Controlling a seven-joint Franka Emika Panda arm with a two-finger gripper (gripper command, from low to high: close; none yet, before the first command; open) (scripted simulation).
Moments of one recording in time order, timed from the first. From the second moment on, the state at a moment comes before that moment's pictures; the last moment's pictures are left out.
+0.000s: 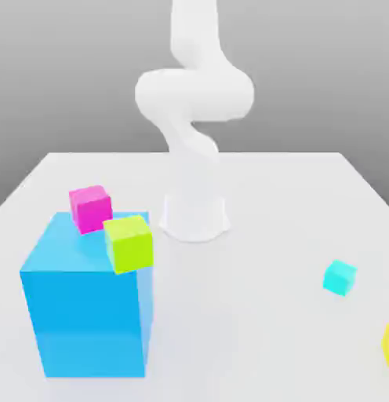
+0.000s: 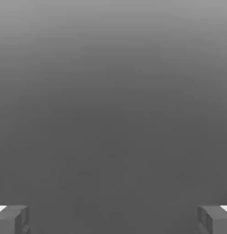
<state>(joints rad) 0.07 -0.74 0.00 -2.34 0.00 2.34 0.69</state>
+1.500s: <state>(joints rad) 0.85 0.31 0.03 -2.75 -0.11 3.06 -0.64</state>
